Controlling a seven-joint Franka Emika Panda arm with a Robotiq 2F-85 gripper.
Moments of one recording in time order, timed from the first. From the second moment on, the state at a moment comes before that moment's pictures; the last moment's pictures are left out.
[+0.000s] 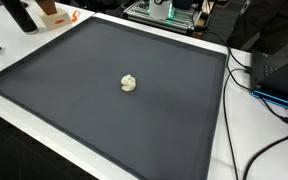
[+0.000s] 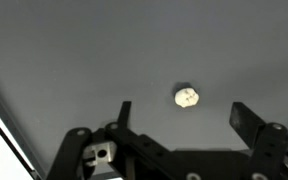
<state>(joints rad) 0.01 -0.35 0.10 -2.41 0.05 2.25 0.25</state>
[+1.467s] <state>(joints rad) 0.03 0.46 0.04 -1.91 0.40 2.39 0.39</state>
